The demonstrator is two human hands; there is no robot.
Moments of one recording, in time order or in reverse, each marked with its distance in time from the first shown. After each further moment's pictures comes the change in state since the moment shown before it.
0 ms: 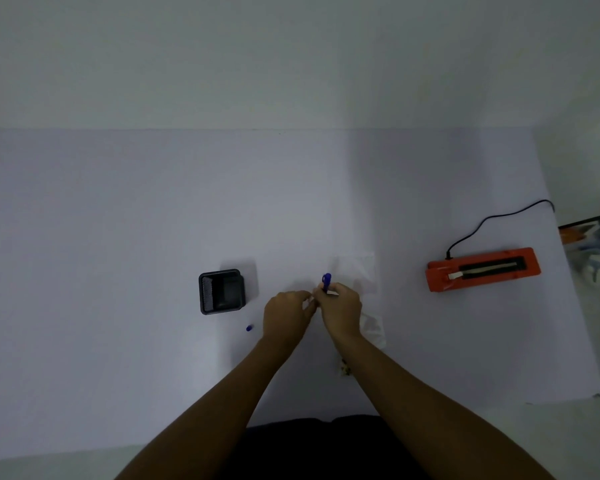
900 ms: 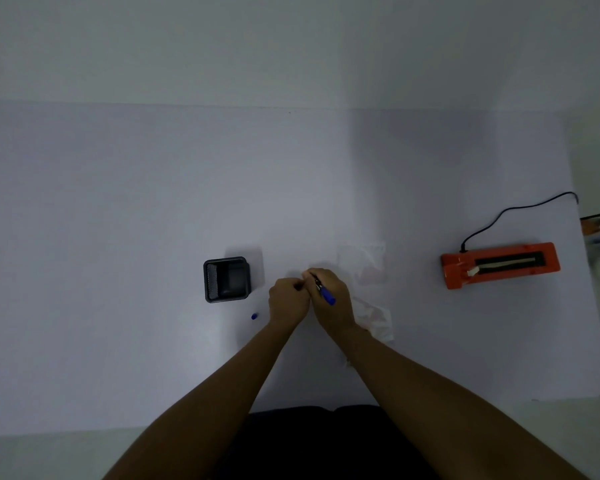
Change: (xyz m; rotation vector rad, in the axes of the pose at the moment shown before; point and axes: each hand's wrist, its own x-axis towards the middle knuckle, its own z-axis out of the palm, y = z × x) left_hand 0.016 -0.014 0.011 -0.413 -0.080 -0.450; right_hand 0.008 0.018 0.025 -0.120 -0.199 -0.574
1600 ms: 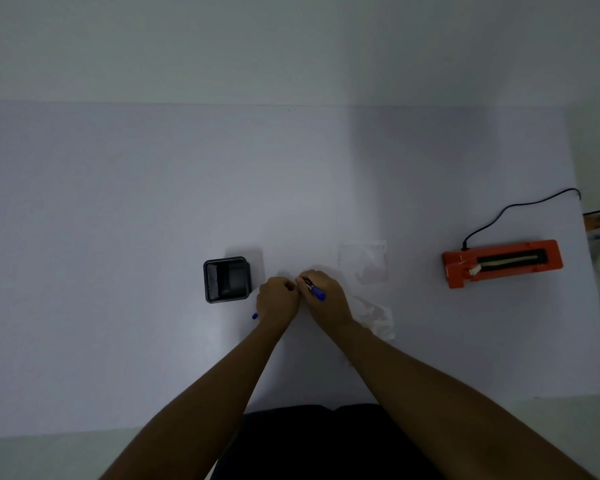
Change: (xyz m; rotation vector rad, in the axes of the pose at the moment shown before) left_hand 0.009 -0.016 -0.010 0.160 0.053 -0.053; right_hand 0.006 0.016 0.017 -0.077 -0.134 0.005
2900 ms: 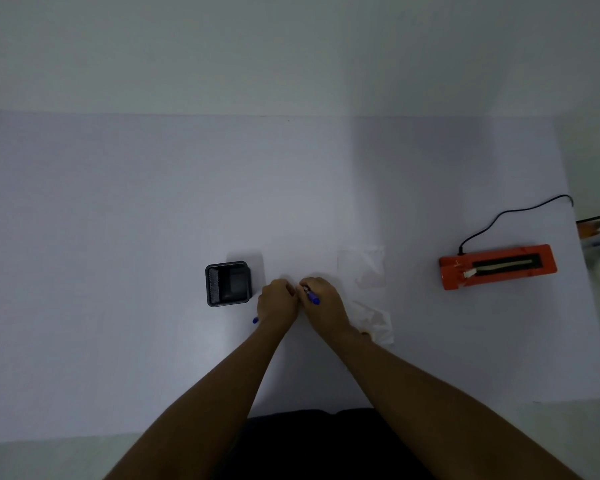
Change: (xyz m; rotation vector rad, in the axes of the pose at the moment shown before) left_hand 0.005 0.000 0.001 0.154 -0.008 0.038; right_hand -0.002 -0.001 0.007 -0.022 -0.038 0.172
